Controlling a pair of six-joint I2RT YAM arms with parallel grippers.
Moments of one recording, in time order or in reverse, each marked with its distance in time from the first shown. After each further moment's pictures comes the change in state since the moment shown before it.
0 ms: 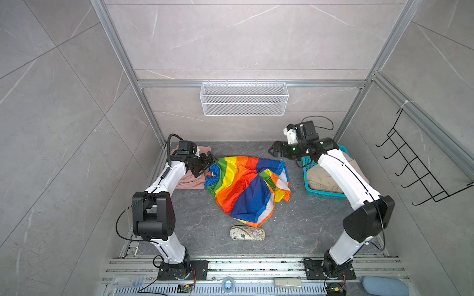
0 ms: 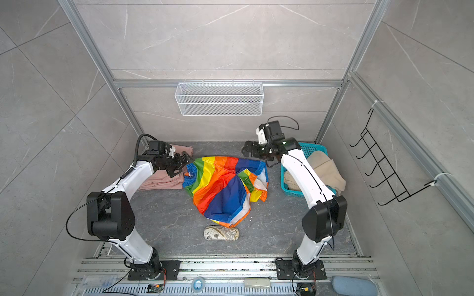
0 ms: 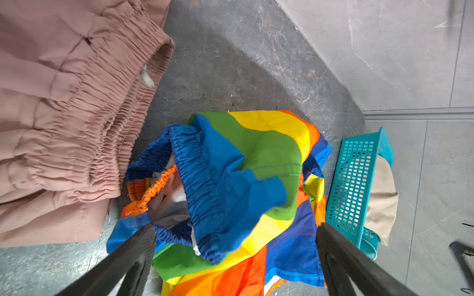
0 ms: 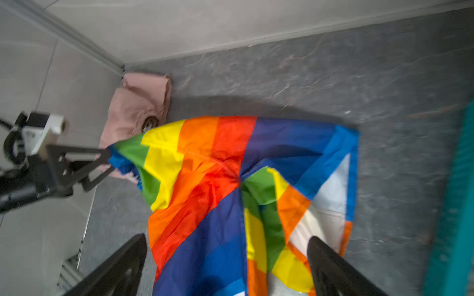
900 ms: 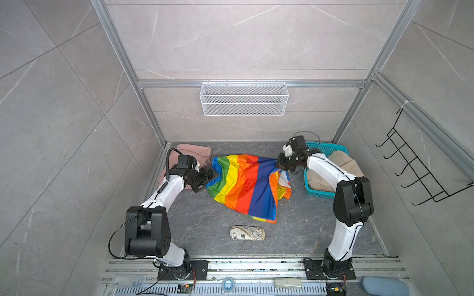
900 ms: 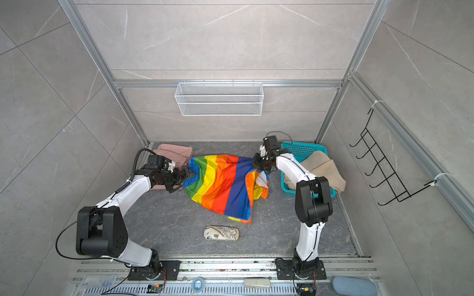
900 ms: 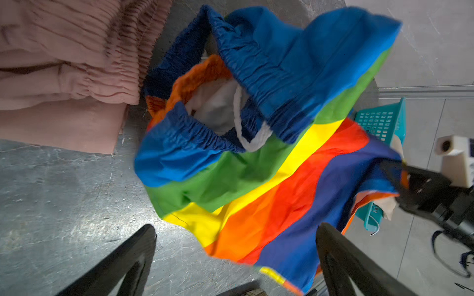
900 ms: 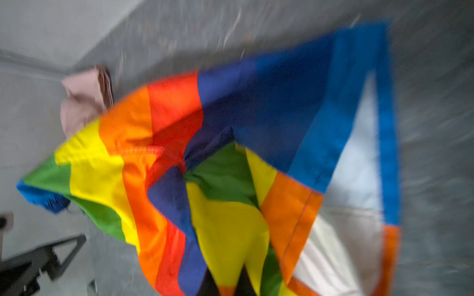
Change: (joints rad) left arm -0.013 -0.165 -0.284 0.027 0.037 -0.029; right arm -0.192 0.297 0.033 0.164 -0.064 0.153
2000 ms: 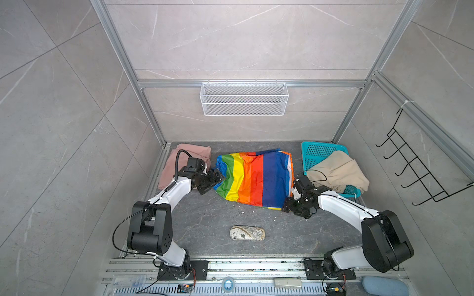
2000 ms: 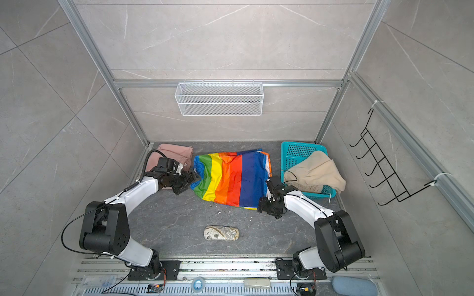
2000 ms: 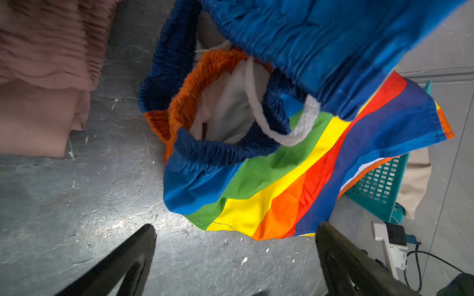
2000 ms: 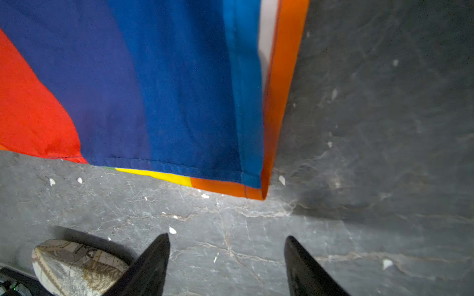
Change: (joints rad) left arm -0.089 0.038 -0.043 0.095 -0.077 -0.027; right arm 0.166 -0.530 -0.913 0.021 0.102 0.009
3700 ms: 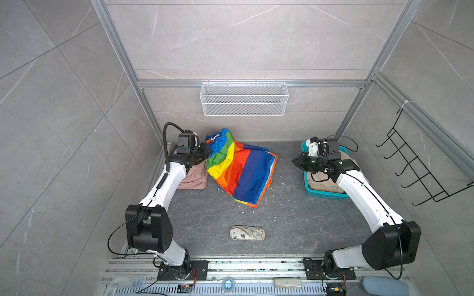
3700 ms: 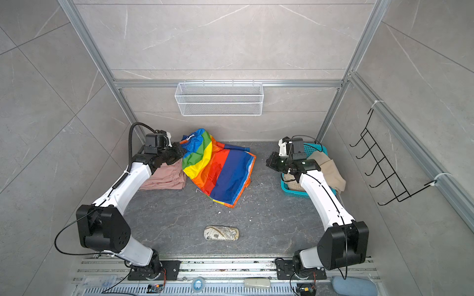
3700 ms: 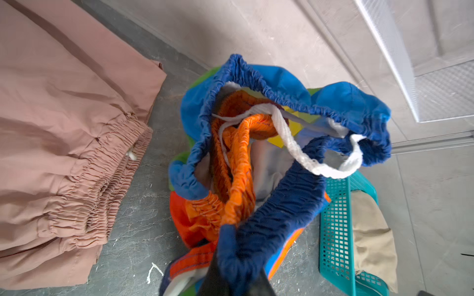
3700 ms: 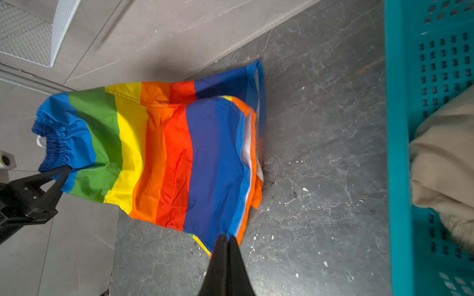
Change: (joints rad) left arm 0.024 0.014 0.352 0.026 -0.154 -0.001; right arm -0.194 -0.023 0.469 0.041 -0.127 -0.003
